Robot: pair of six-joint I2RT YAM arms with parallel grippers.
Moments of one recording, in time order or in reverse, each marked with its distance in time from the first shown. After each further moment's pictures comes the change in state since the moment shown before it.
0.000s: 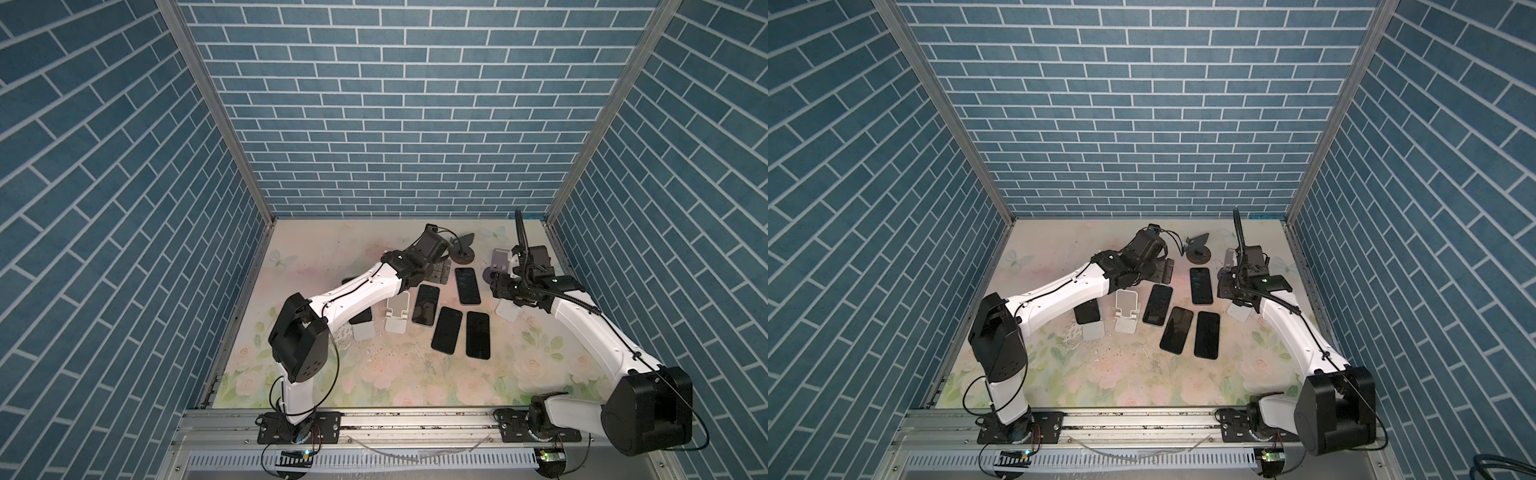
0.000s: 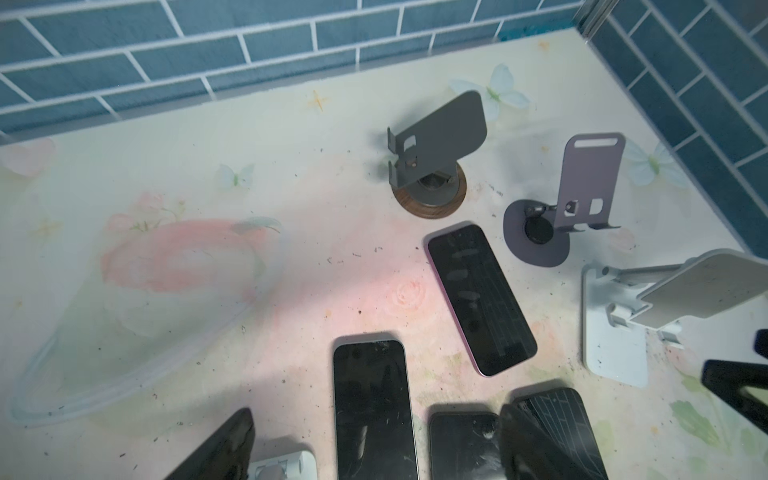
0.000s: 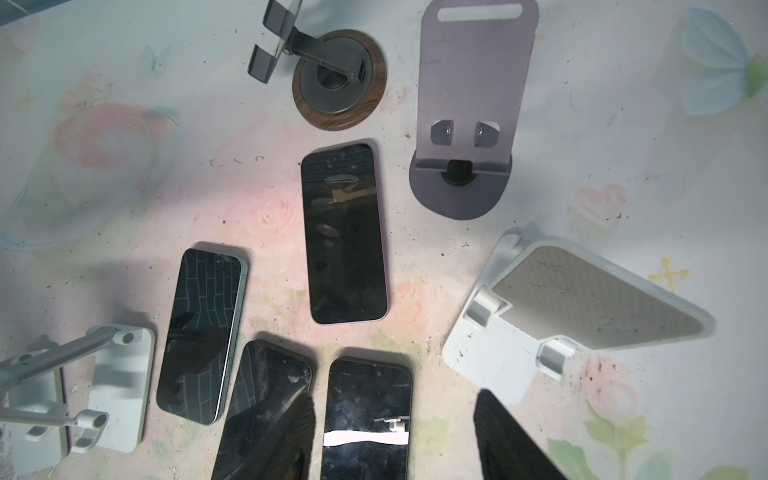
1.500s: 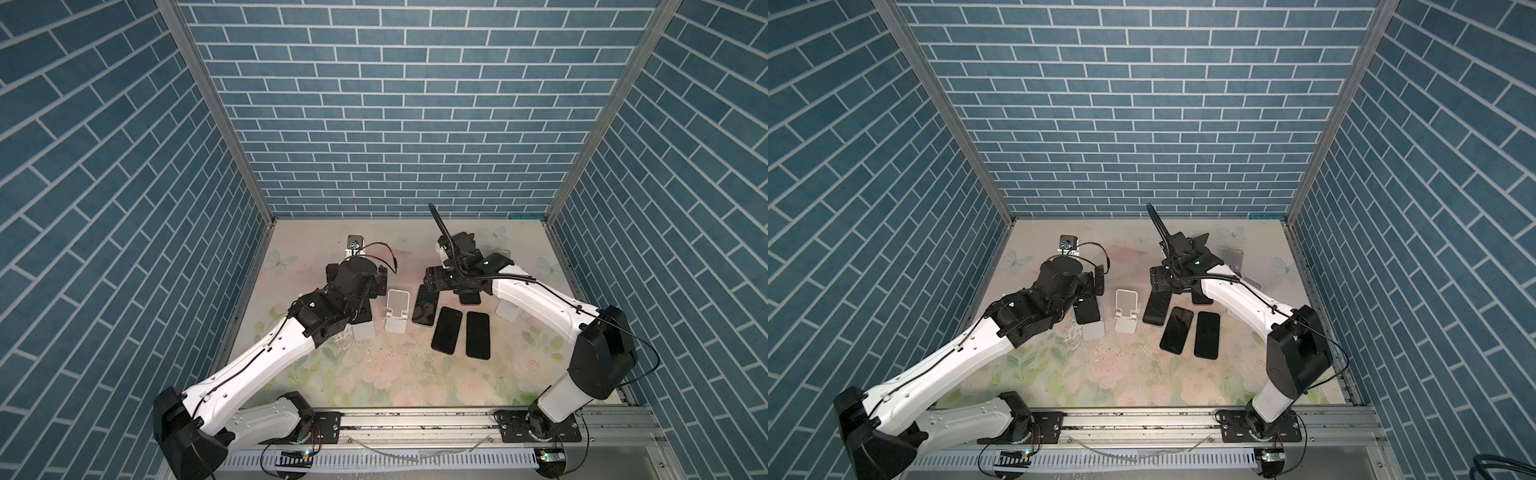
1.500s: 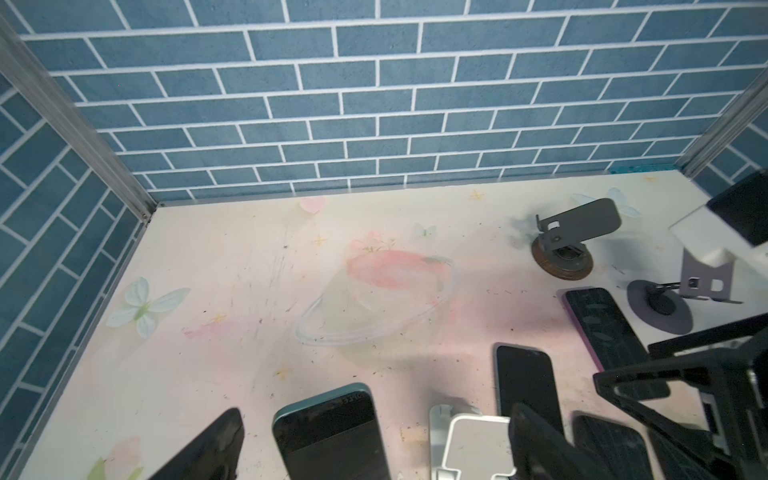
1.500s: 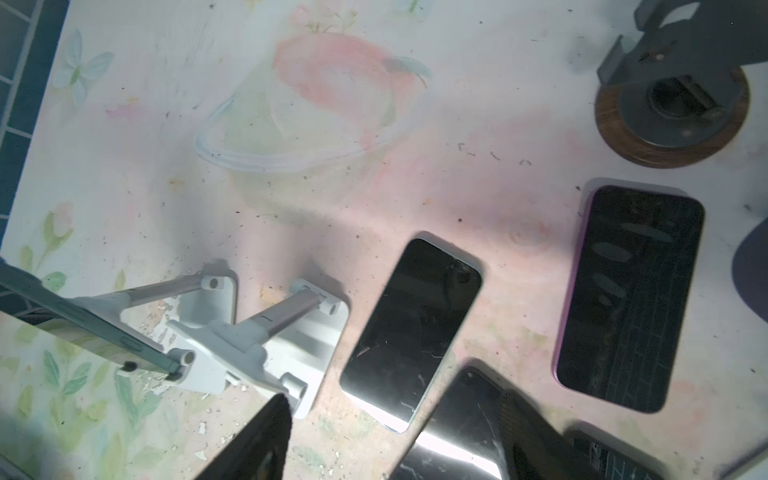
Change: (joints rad) left arm 0.098 -0.723 -0.557 0.035 -0.295 0.057; right arm 0.474 0.362 0.370 0.007 0.029 0.123
